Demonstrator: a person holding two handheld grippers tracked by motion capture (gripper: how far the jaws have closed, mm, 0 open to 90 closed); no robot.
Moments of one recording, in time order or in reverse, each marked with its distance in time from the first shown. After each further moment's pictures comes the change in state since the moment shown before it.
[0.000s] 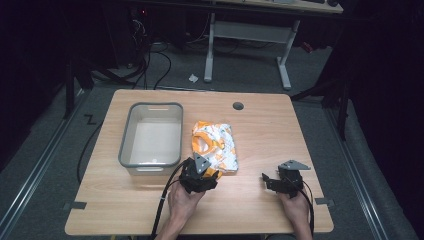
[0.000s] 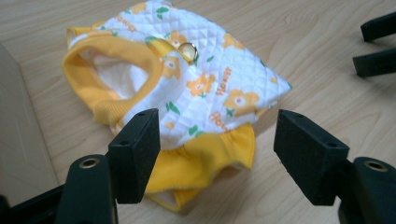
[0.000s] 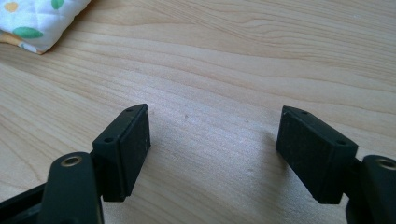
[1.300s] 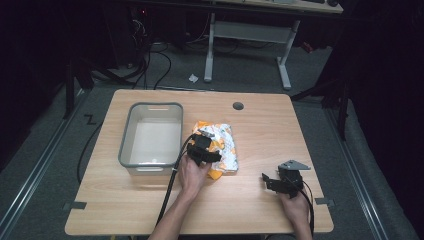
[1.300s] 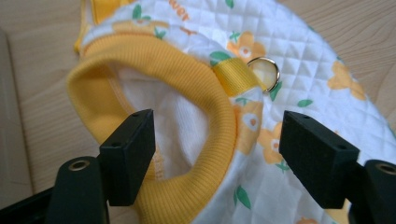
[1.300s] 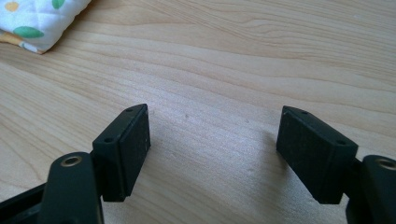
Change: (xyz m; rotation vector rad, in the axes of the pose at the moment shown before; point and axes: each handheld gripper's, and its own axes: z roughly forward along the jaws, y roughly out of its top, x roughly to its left) left arm 0.037 0.037 0.084 0.217 0.087 -0.182; right arm 0.000 0.000 0.000 -0.001 0.001 -0.001
